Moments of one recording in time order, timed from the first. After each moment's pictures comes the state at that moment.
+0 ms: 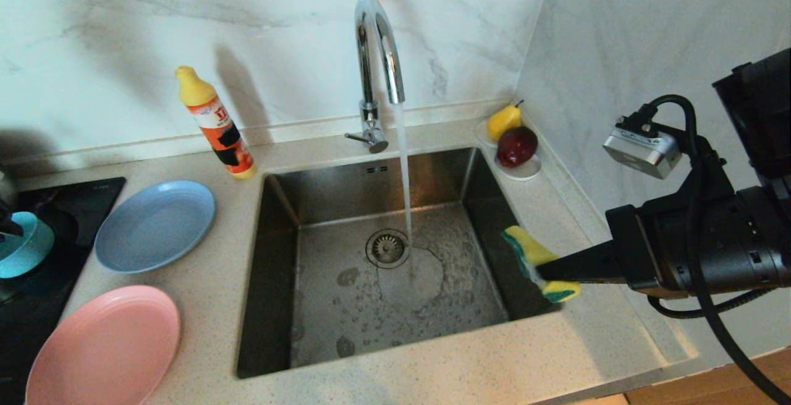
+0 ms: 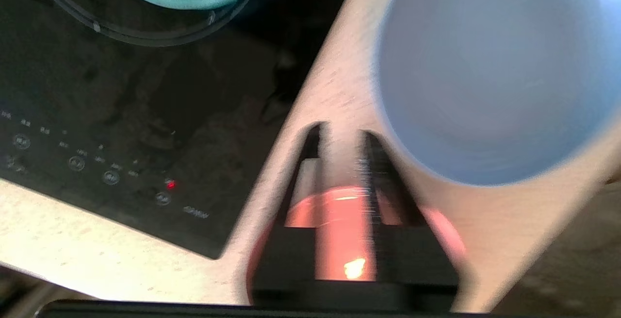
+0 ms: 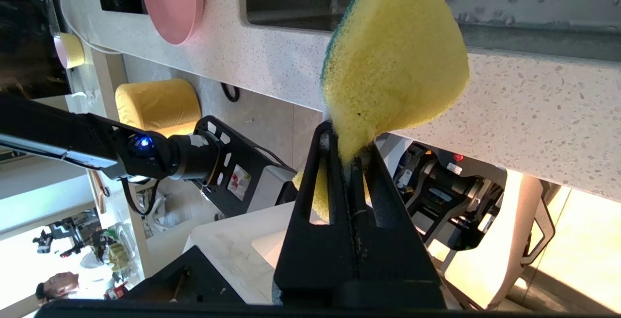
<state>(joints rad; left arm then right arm) 0.70 1.86 -1.70 0.73 -0.23 -0.04 0.64 1.43 -1.29 0.48 0.32 0.55</state>
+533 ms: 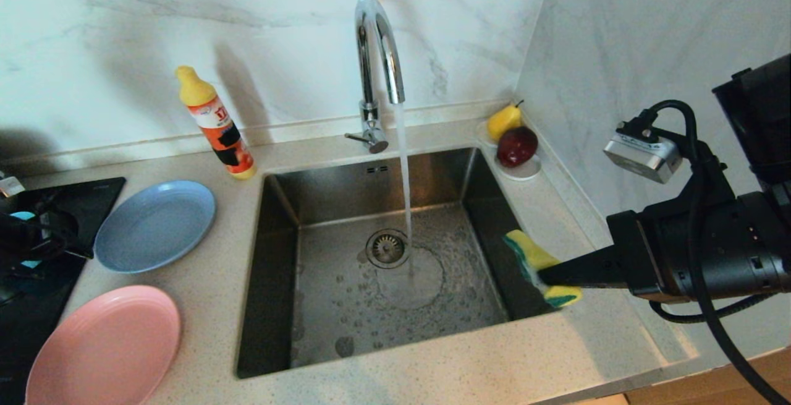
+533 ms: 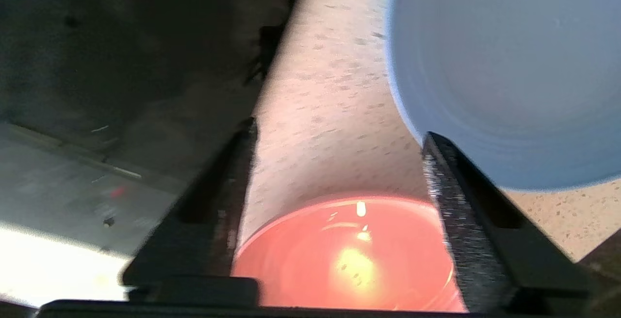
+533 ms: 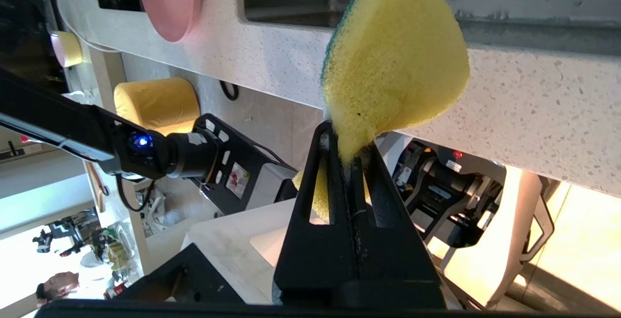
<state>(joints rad) 0.62 1.98 -1.63 0.69 -0.22 -0.04 0.64 1.43 -1.28 0.48 0.31 0.55</state>
